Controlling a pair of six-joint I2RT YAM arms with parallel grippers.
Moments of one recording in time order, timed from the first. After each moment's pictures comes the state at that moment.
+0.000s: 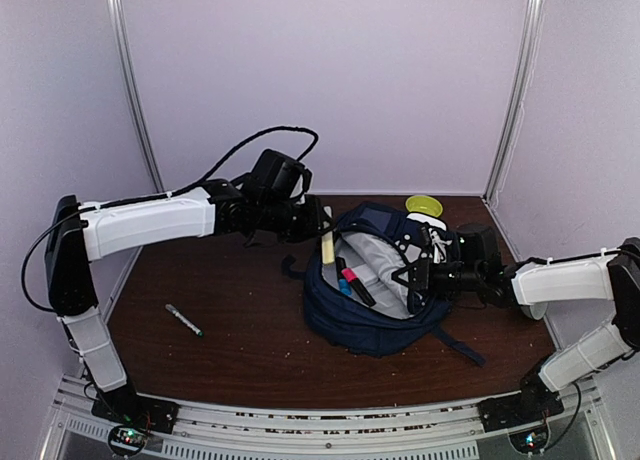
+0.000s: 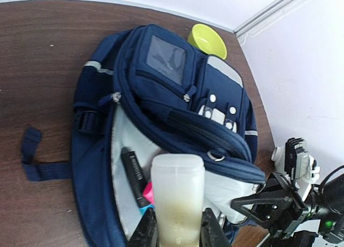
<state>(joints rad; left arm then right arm) -0.87 1.78 1.51 -0.35 0.00 -0.77 0.51 1.37 0.56 0.31 -0.46 0.60</state>
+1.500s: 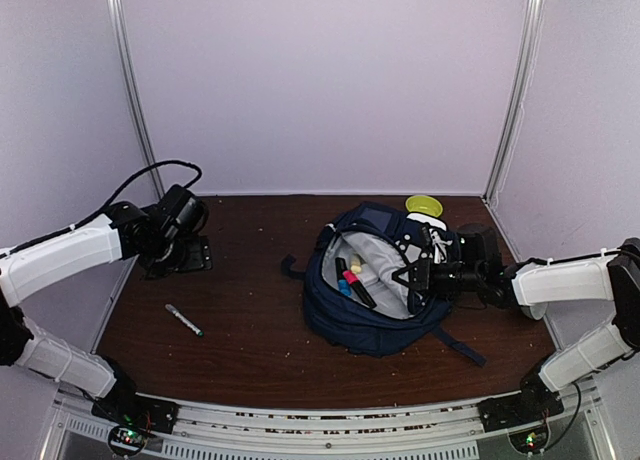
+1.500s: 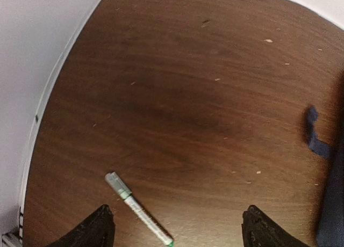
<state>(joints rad) -0.63 1.30 1.05 -0.81 -0.48 -0.75 0.51 1.37 0.56 0.32 -0.46 0.60</state>
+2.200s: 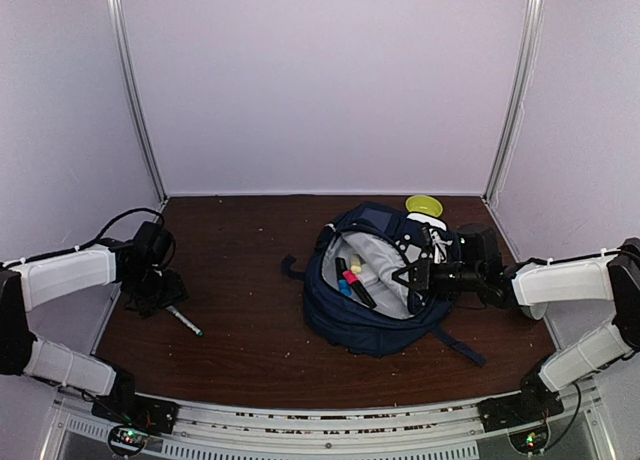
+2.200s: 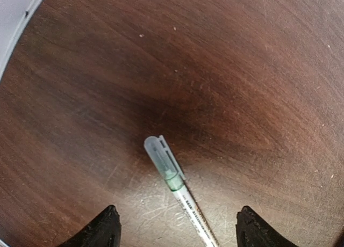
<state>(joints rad) -0.28 1.26 0.71 -0.67 -0.18 -0.80 0.51 1.37 0.56 0.32 -0.46 0.60</state>
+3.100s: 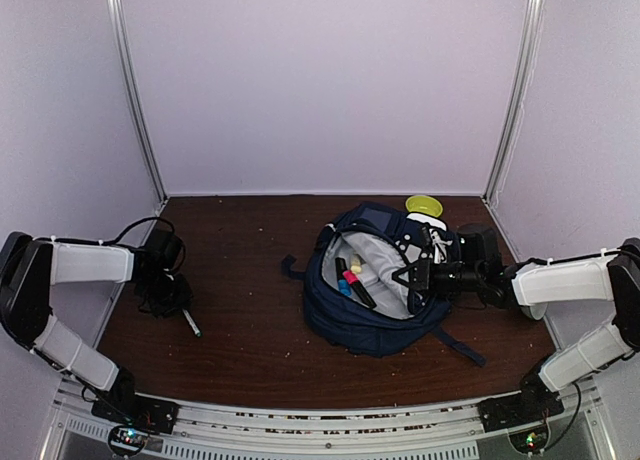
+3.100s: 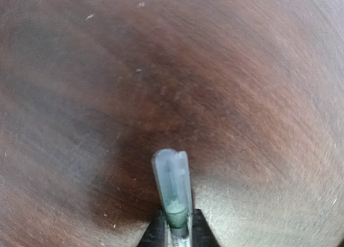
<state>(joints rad) -0.26 1.45 0.68 -0.46 -0.09 -0.83 0.51 1.37 0.56 0.32 -0.46 0.60</state>
